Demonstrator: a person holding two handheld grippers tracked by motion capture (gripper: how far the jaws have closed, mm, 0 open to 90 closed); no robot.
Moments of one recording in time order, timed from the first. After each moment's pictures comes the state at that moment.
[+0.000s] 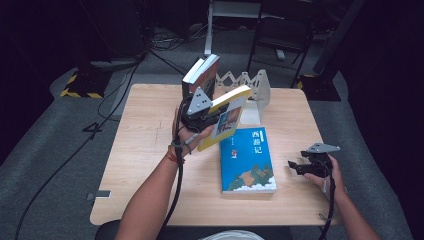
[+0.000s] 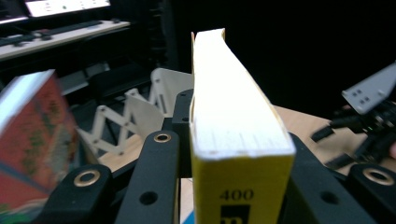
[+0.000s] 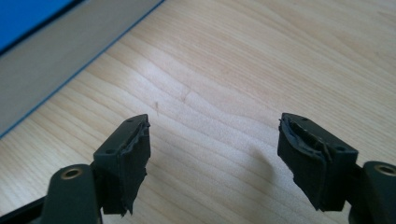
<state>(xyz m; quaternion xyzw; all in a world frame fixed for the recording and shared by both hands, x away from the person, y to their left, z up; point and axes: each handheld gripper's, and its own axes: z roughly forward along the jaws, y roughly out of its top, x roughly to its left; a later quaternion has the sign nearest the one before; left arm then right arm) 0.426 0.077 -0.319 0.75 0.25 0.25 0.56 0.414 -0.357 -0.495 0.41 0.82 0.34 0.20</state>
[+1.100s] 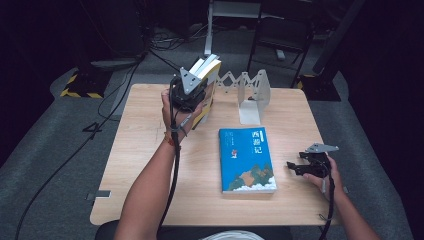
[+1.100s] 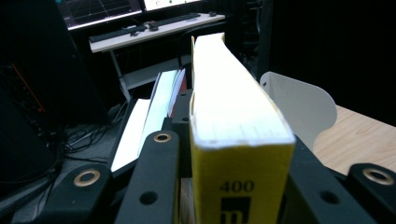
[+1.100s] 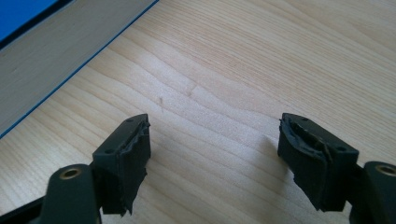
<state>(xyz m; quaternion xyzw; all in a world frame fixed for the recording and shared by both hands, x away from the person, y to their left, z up) 0.459 0.091 -0.301 0.69 0.37 0.37 0.49 0.415 -0.356 -0.499 0.42 0.82 0.34 0.19</state>
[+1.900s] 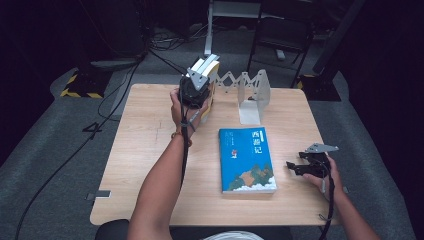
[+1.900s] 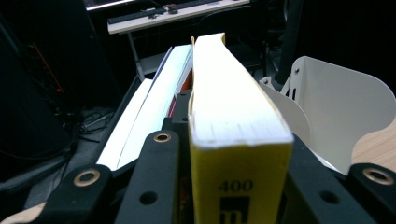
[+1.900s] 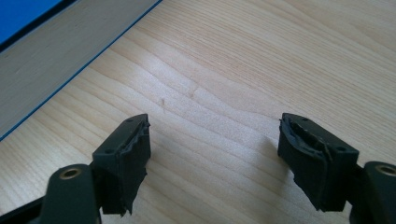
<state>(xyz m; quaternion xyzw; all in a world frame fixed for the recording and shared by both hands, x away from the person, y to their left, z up) 0.496 0.074 -0.330 0.68 0.41 0.38 0.47 0.416 -0.356 -0.500 0.42 0.82 0.34 0.19</state>
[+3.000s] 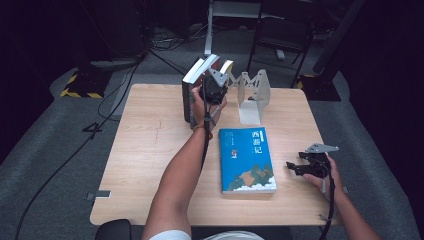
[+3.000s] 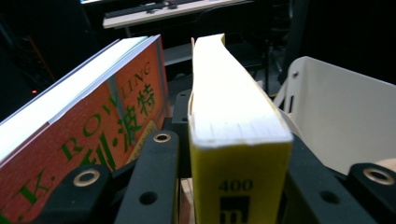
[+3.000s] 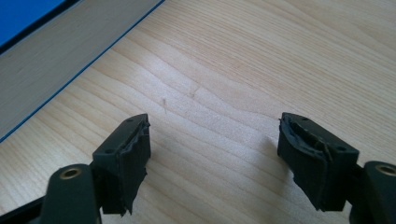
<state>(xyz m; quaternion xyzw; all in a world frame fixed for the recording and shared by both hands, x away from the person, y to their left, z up) 0.542 0.018 -0.355 0.68 0.43 0.39 0.46 0.415 -0.356 -0.500 0.42 0.82 0.35 0.18</state>
